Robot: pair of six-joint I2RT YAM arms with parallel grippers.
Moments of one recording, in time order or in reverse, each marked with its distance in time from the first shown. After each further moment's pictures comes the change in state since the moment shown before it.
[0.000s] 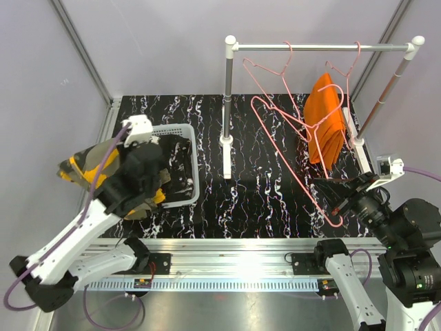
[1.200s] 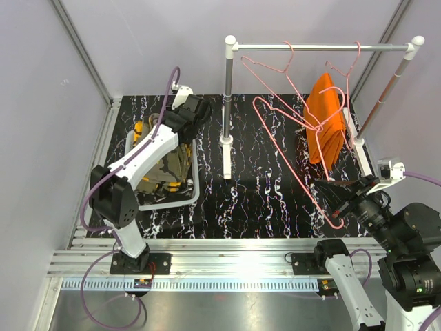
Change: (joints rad) left arm 0.235 0.880 0.539 -0.266 0.417 -0.357; right arm 0.000 -0.025 -0.011 -0.004 0.013 -0.029
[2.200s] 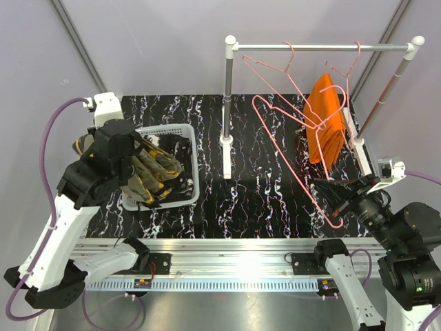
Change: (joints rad) left arm -0.064 -0.745 -0.085 -0.206 -0.122 0.050; right arm 0.000 0.004 0.000 0.012 -0.003 0.023
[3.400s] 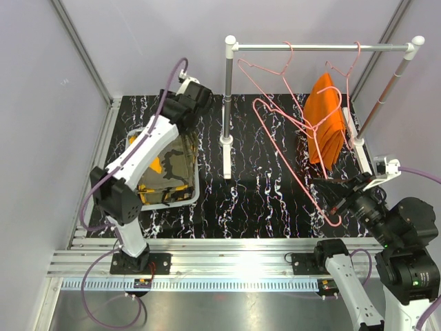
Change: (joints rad) left arm 0.048 0.806 0.342 -0.035 0.169 0.109; right arm 0.000 0.004 -0.032 -0.002 0.010 -0.011
